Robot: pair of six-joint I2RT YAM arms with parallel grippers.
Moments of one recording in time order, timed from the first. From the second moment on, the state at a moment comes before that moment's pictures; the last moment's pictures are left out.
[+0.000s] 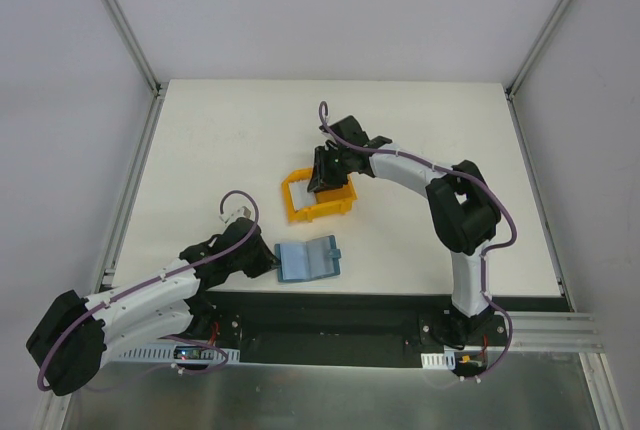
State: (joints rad) left arm -0.75 0.86 0.29 -0.32 -0.02 -1.18; right arm 0.66 2.02 1.47 -0.39 -0.38 0.56
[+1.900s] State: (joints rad) left arm -0.75 0.91 0.29 -0.31 -0.02 -1.15; right arm 0.87 1.43 0.60 0.16 -0.32 0.92
